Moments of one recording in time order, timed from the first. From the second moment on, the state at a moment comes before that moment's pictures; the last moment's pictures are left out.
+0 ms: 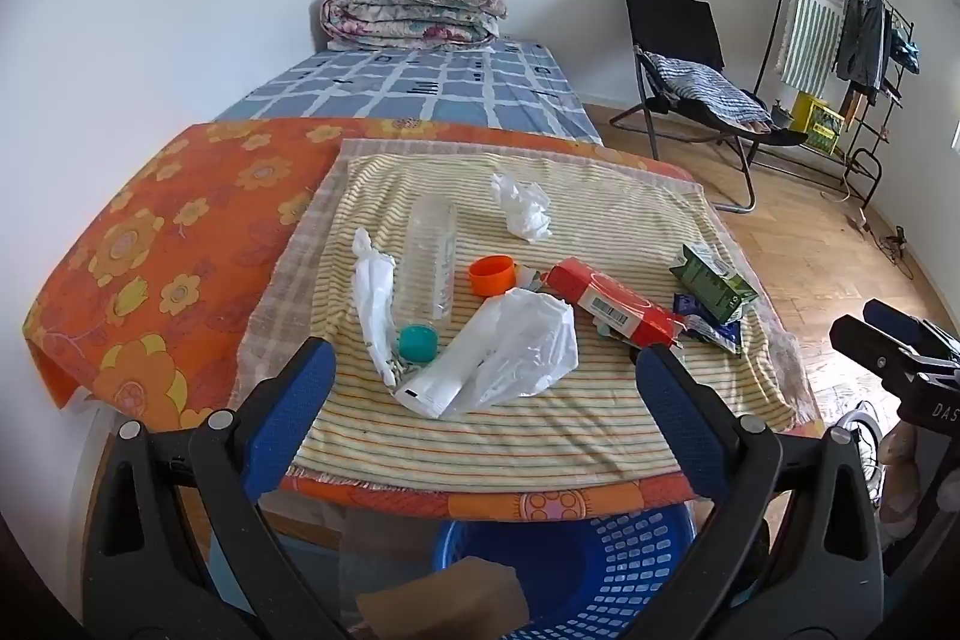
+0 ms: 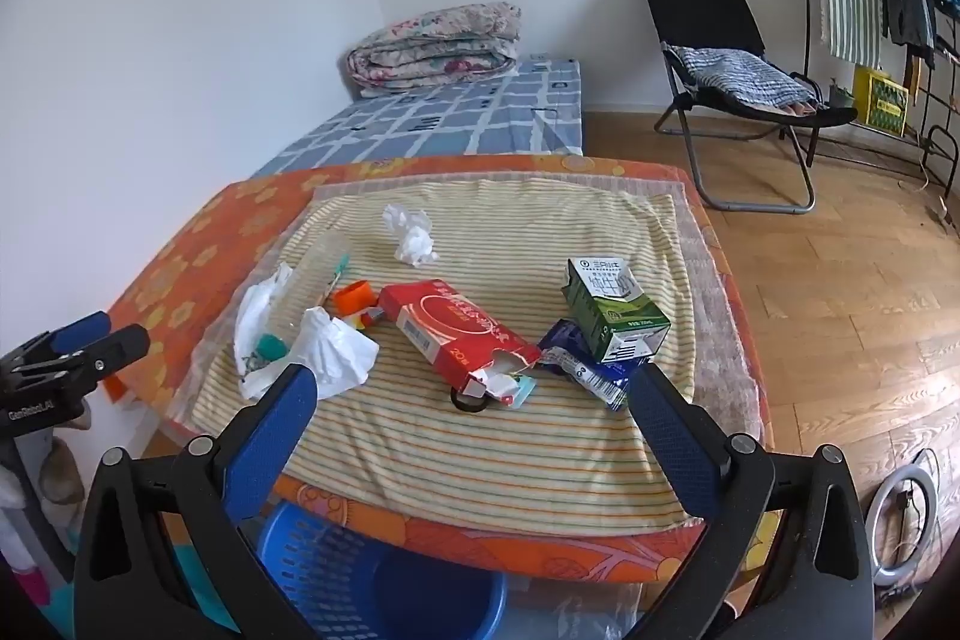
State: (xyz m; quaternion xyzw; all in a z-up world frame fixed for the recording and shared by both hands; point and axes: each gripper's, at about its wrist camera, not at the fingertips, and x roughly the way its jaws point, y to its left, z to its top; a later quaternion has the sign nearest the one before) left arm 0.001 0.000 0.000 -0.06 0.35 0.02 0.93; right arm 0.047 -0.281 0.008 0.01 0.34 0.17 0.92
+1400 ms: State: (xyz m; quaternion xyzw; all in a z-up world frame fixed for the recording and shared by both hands) left arm 0.000 -0.012 0.008 -0.06 0.34 0.02 0.94; right arm 0.047 -0.272 -0.002 0.00 0.35 0.18 0.92
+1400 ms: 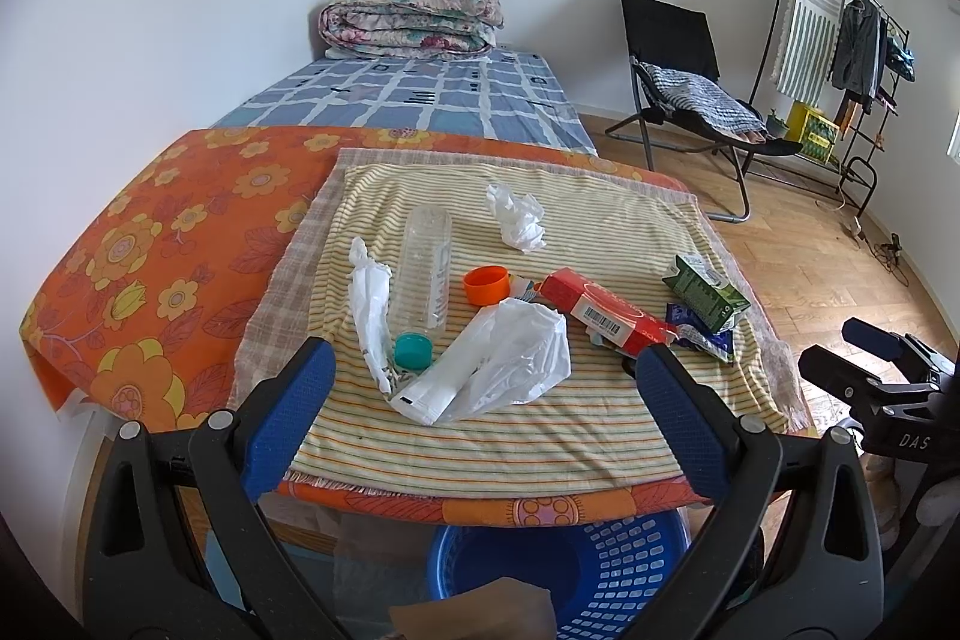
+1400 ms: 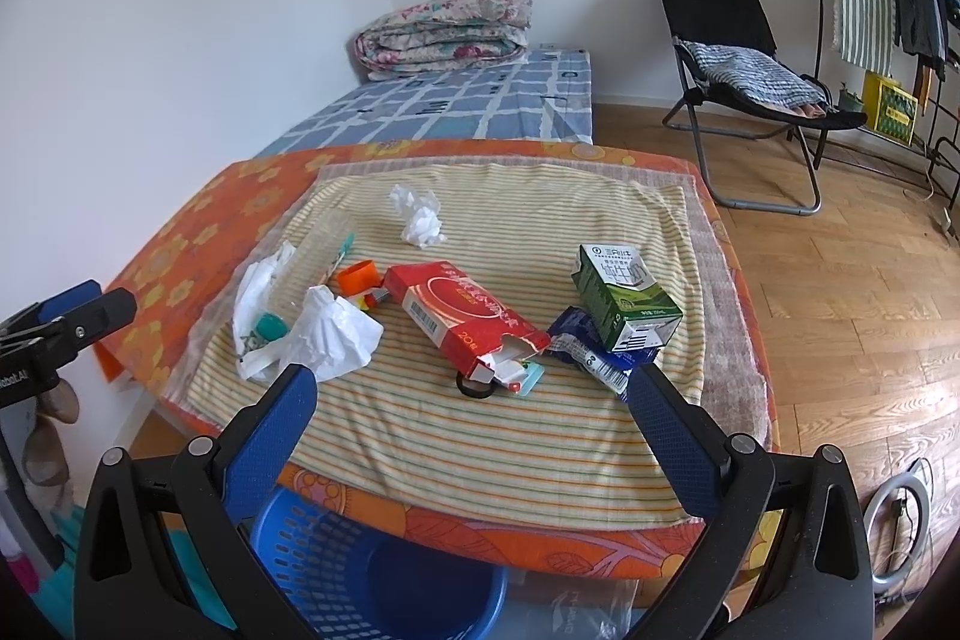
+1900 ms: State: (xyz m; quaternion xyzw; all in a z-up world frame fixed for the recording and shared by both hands) left arm -0.001 -0.009 0.008 -0.06 0.34 0.02 0.94; right arm 0.047 -0.273 -0.007 -0.01 0.36 0.18 0.92
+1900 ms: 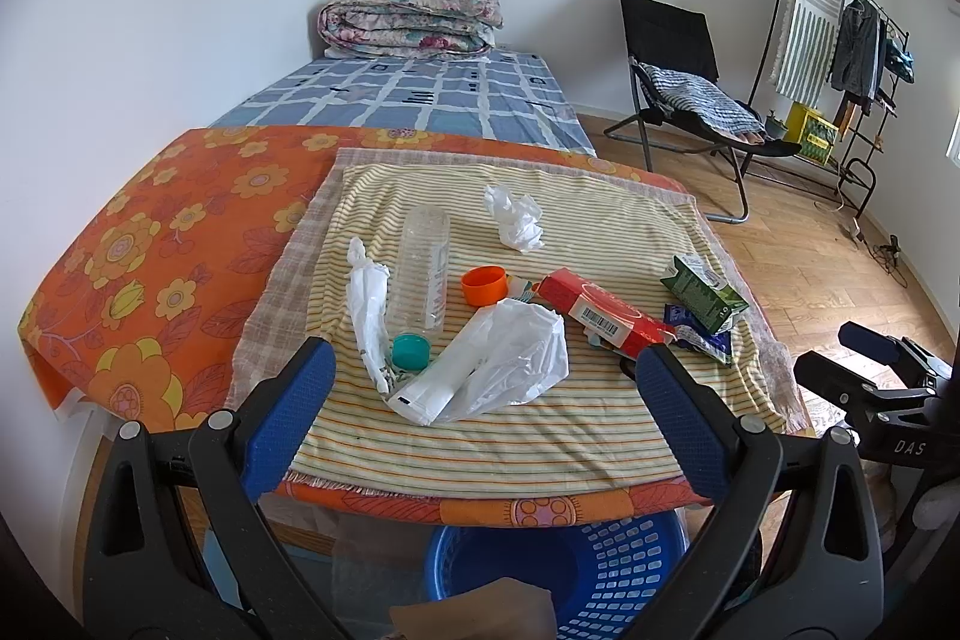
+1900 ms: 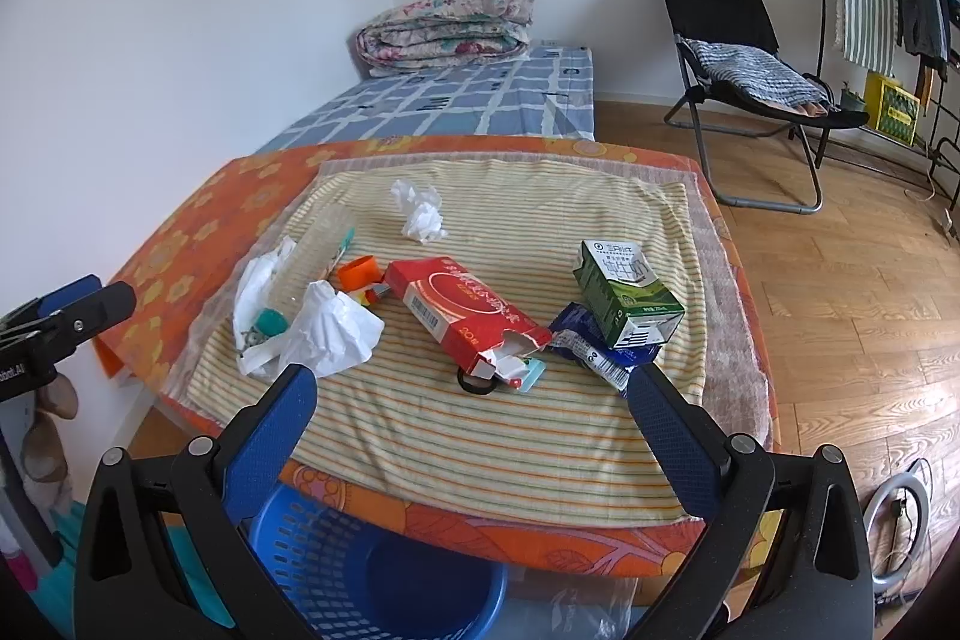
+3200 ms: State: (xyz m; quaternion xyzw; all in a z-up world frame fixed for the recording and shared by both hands) left arm -0.007 -0.014 0.009 -0.07 0.34 0.02 0.94; right arm 0.046 -0.269 -0.007 -0.01 0.36 0.19 0.91
